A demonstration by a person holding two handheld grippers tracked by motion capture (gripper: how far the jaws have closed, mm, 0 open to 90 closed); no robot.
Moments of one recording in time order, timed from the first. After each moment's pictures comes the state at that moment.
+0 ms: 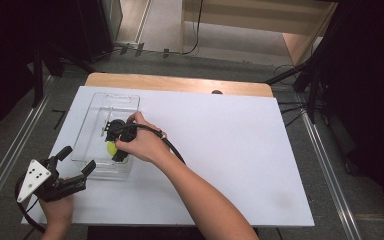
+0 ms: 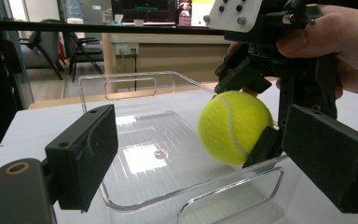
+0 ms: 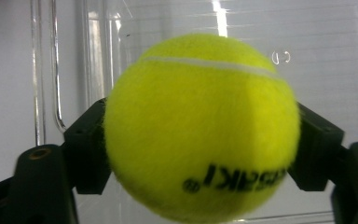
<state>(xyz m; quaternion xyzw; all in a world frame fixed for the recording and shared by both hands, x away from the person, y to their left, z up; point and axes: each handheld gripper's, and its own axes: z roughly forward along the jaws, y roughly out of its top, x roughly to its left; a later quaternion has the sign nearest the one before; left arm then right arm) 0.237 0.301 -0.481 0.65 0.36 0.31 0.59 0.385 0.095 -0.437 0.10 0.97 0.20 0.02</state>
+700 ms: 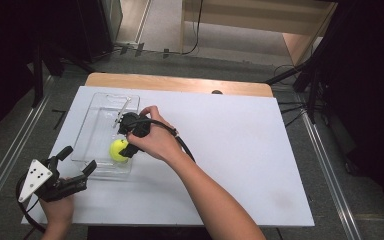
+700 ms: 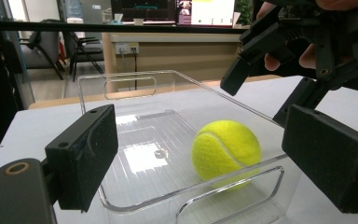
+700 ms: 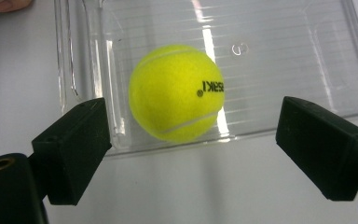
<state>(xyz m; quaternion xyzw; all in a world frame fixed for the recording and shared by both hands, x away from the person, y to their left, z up) 0.238 0.298 -0.481 0.65 0.36 0.32 0.59 0.381 0.054 -0.414 0.13 0.96 0.25 0.03</state>
